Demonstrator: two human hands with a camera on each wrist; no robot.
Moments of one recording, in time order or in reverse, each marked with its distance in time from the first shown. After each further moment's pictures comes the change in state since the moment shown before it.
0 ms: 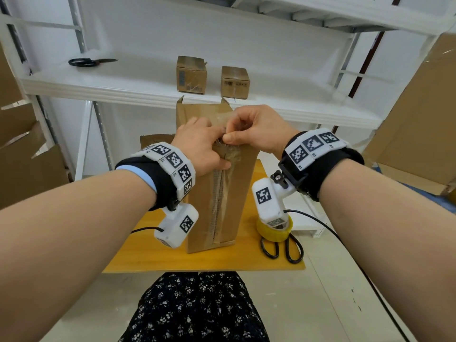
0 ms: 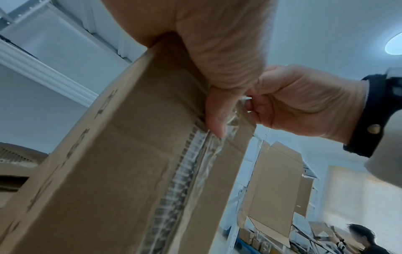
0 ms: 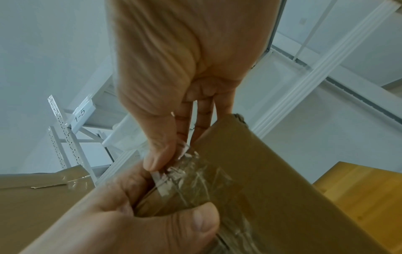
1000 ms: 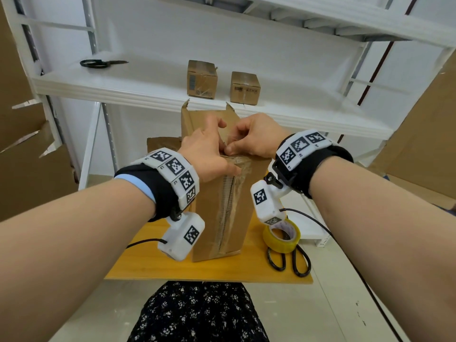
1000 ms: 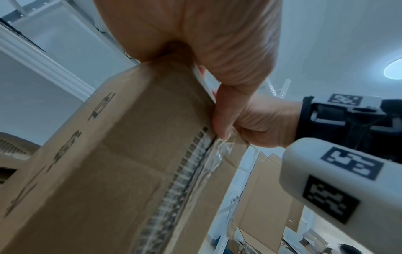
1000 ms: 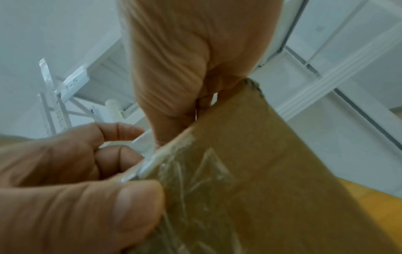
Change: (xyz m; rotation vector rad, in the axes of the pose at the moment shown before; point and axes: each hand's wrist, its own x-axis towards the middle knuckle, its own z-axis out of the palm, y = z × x) left_hand -0.004 -0.010 -0.003 -0.421 0.037 -0.133; right_hand 0.032 -0.002 0.013 -0.245 -0.090 0.123
